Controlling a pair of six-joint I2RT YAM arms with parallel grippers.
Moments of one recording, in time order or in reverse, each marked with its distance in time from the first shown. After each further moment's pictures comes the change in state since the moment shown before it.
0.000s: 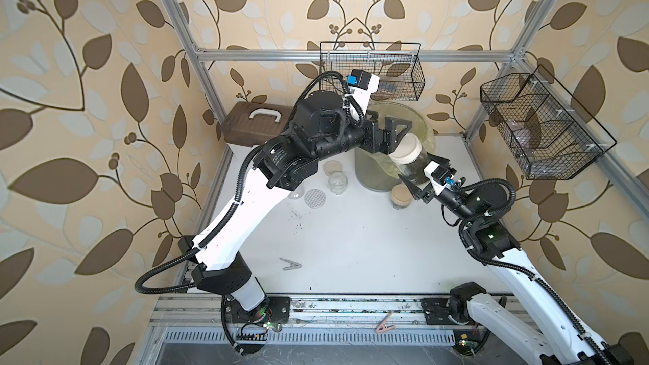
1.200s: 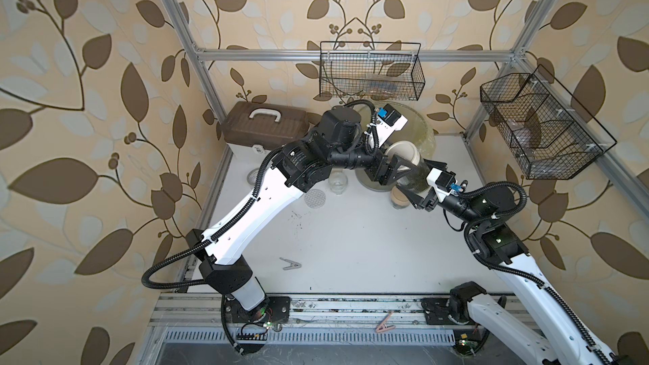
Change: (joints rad) left arm -0.007 0.028 -0.138 -0.055 0.254 0.190; right arm 0.035 -0.031 0.047 -0.099 -0.108 0.027
